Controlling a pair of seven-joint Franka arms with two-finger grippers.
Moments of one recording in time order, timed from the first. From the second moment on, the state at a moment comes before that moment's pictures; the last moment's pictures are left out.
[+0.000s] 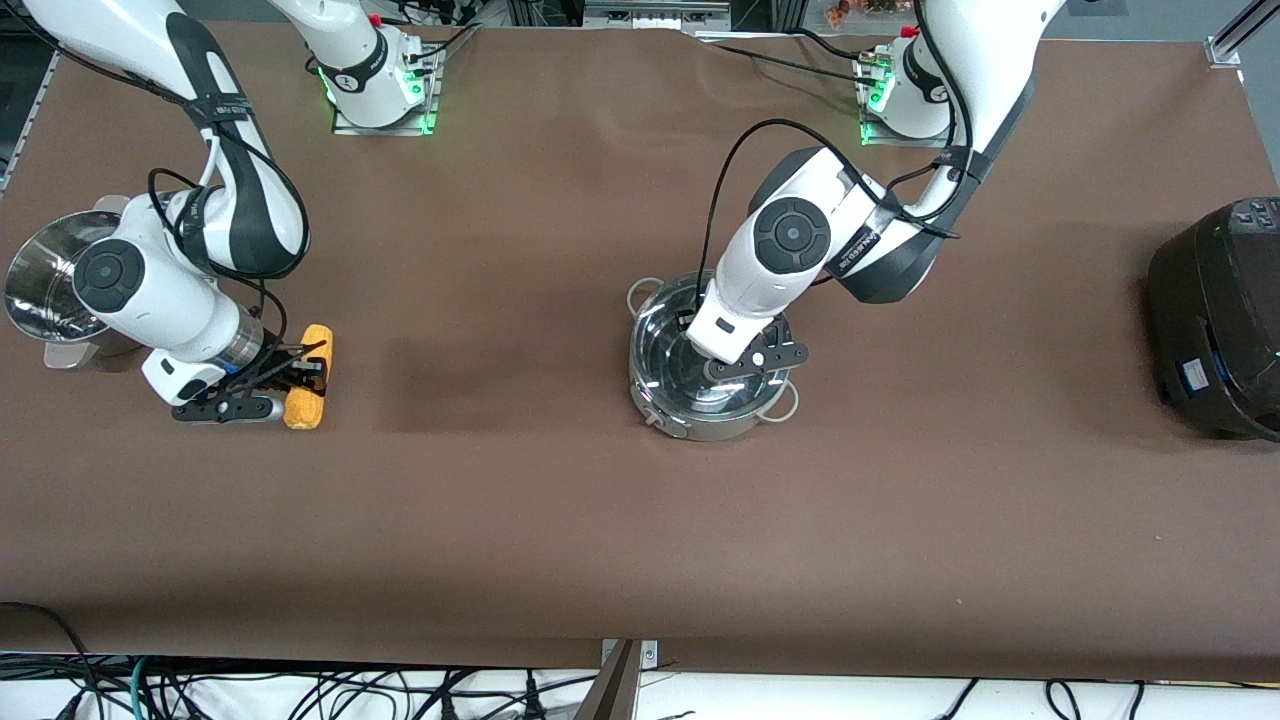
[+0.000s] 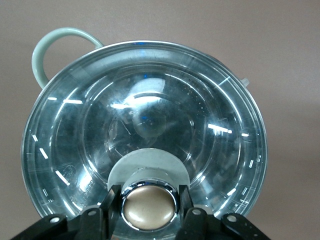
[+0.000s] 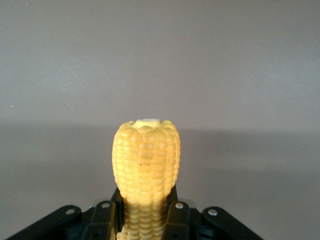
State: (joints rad) left arm -0.21 0.56 -0.47 -1.56 0.08 2.02 -0.90; right arm -0.01 0.35 0.07 -1.94 0.00 2.34 0.01
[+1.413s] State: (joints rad) left arm 0.05 0.34 -0.37 -1.62 0.08 1.80 -0.35; right arm 0.14 0.29 0.32 -1.70 0.00 2.05 0.60
